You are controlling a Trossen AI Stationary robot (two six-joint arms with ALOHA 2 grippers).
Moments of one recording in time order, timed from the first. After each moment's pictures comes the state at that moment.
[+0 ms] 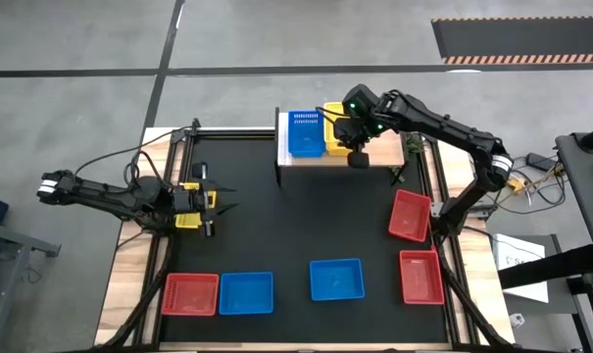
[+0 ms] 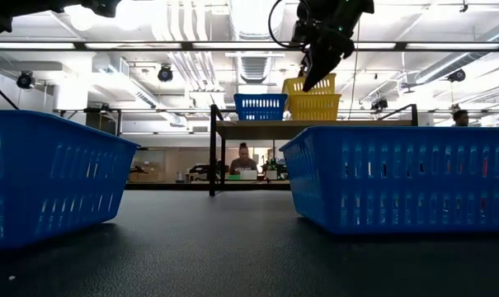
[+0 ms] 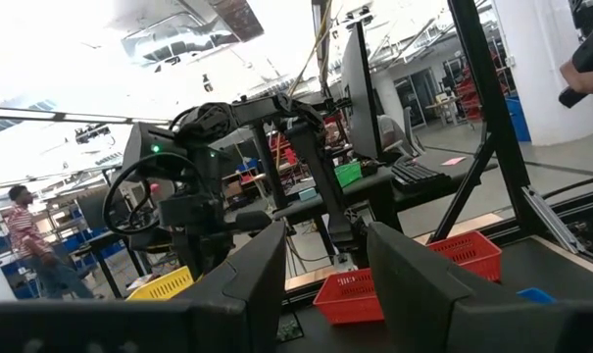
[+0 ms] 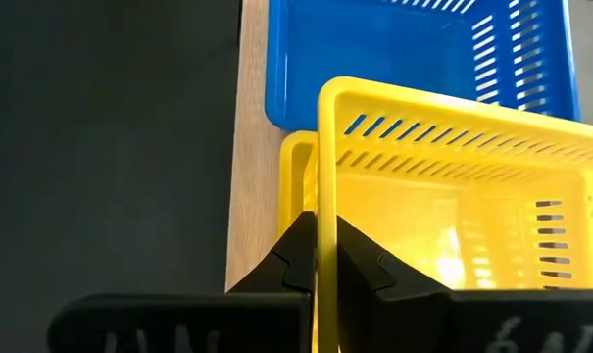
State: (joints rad) left arm -0.15 0.56 0.37 0.48 -0.17 0.41; right arm -0.54 1.62 1.60 -0.99 -0.16 -0.61
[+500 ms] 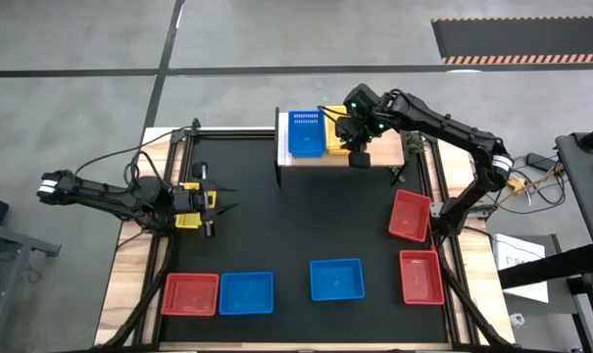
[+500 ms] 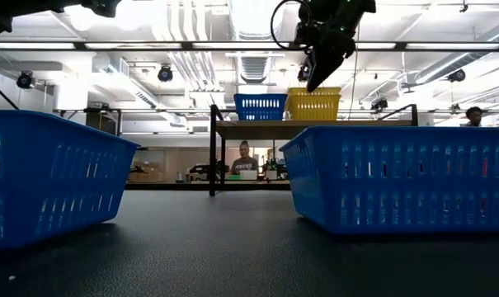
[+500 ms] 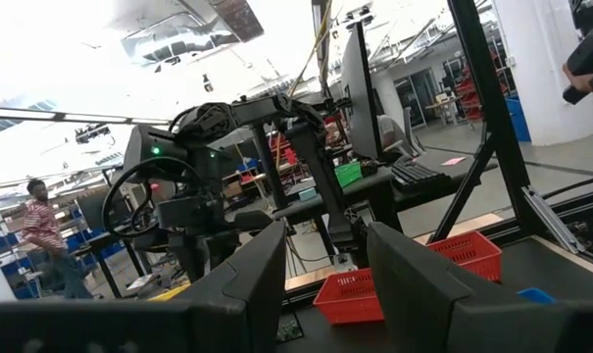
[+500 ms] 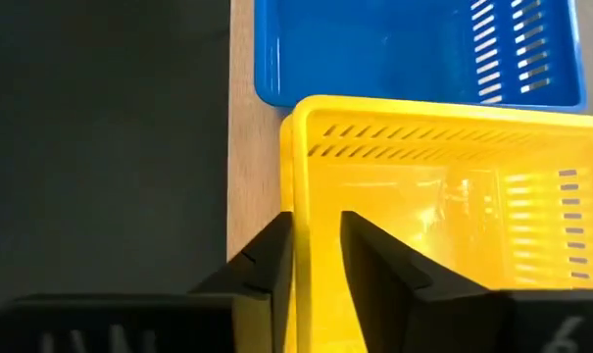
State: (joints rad) left arm -0.15 0.56 0.37 0.48 -0.17 0.41; right arm -0.55 1.61 1.60 -1.02 -0.15 -0.56
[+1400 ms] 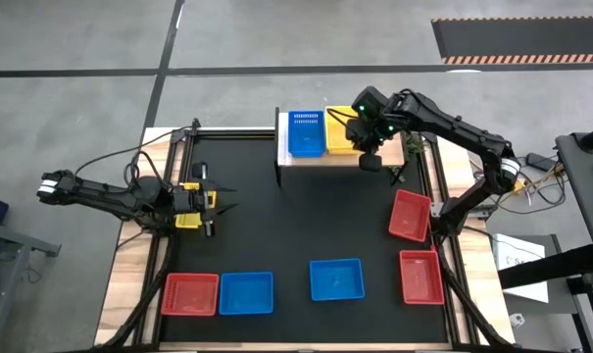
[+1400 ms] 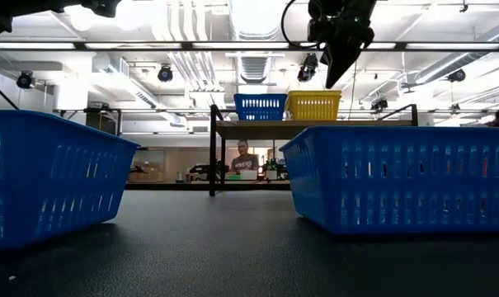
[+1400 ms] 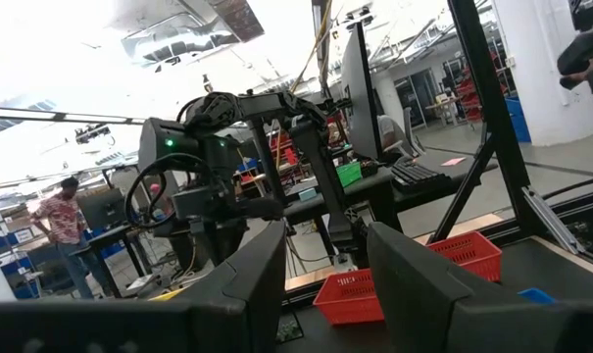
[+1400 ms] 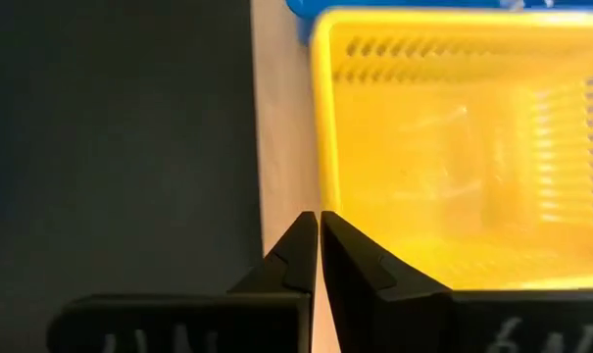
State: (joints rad) left arm -0.15 0.56 0.37 0.48 -0.17 0.41; right arm -0.55 1.56 1.60 -1.18 -0.10 -0.51
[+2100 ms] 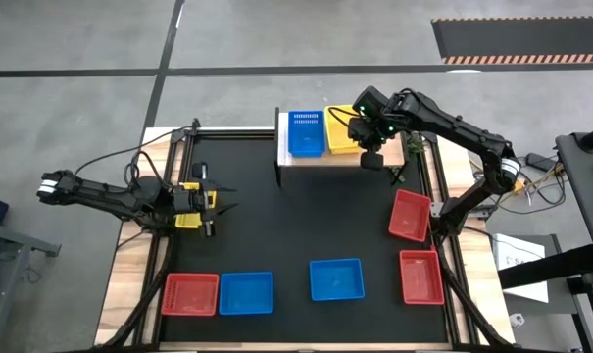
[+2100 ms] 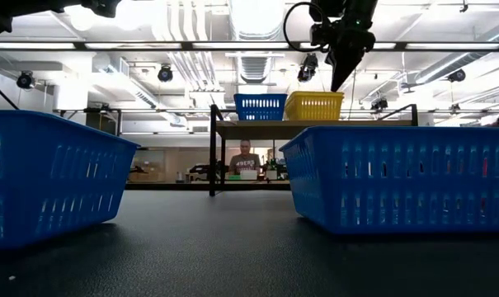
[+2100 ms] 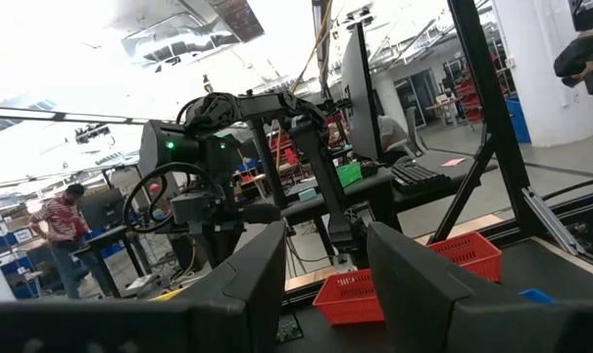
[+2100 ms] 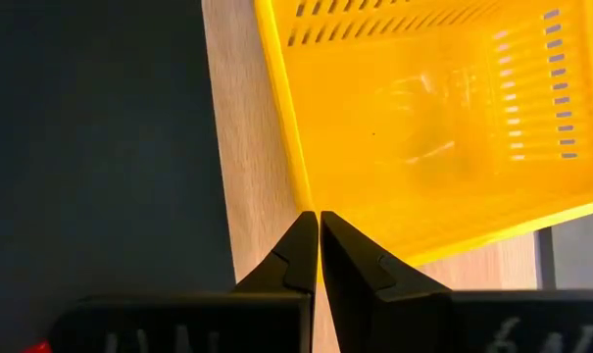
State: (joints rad) left arm -0.15 0.56 0.37 0.48 -0.17 0.40; right arm -0.55 1.56 1.60 -1.20 -0.01 -0.49
